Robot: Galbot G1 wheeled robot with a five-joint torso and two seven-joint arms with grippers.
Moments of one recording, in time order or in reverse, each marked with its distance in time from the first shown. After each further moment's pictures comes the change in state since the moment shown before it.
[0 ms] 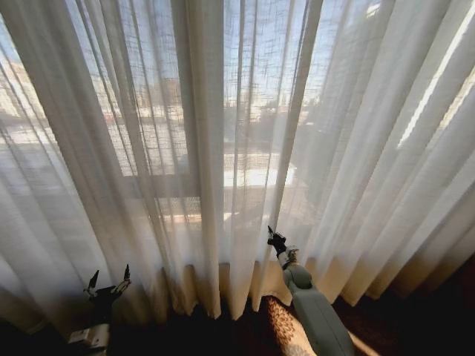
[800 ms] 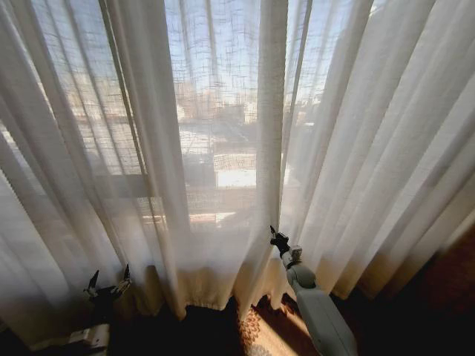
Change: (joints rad) left arm 0.000 0.000 0.000 0.000 0.000 0.000 0.000; right arm 0.009 -0.012 0.025 -0.025 0.002 0.012 -0.045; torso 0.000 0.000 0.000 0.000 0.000
